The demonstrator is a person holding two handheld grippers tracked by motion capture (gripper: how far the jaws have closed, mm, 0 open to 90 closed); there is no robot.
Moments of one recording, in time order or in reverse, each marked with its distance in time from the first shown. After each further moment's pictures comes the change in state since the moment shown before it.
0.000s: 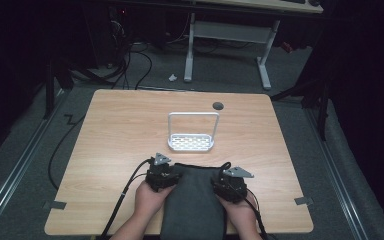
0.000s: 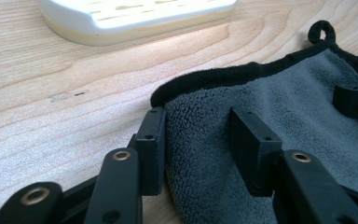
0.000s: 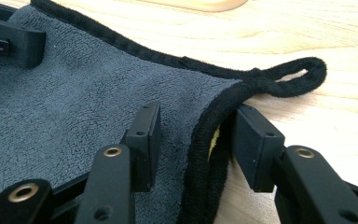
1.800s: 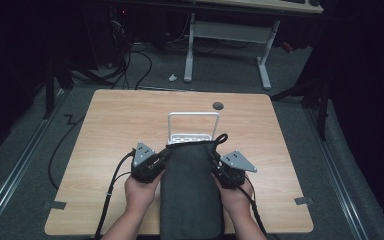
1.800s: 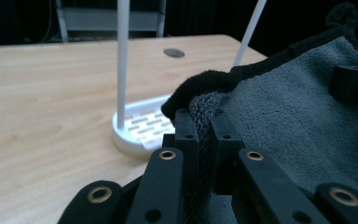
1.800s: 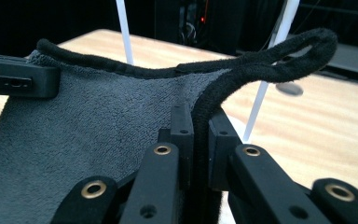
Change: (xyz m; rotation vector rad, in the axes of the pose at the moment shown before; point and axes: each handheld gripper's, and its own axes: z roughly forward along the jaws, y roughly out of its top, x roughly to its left) left arm -0.005 0.034 -0.072 -0.361 0.068 0.065; right arm 0.030 0.066 -0.044 -0.361 -0.005 -0.122
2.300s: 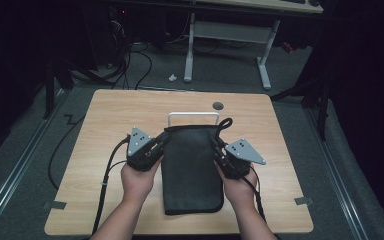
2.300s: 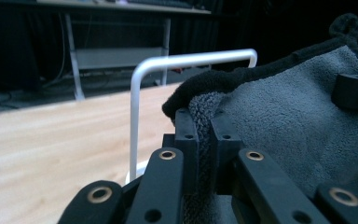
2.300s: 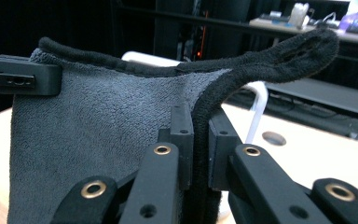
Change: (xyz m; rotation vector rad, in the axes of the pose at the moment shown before) left arm -0.008 0.054 -0.017 -0.115 0.017 0.057; right arm -0.003 0.049 -0.018 -0.129 -0.011 -0.033
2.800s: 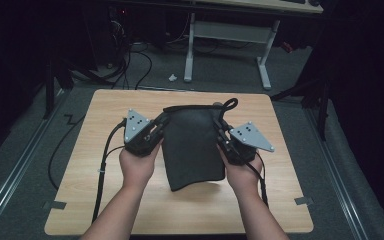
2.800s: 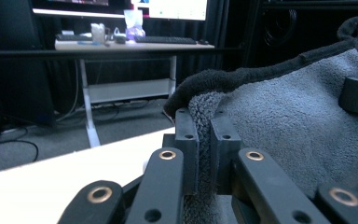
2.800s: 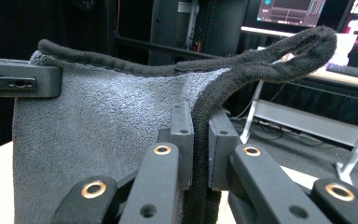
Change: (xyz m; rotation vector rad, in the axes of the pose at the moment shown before) left arm 0.000 0.050 -0.001 -0.104 0.035 0.048; right arm -0.006 0.049 -0.002 -0.100 -0.025 -0.032
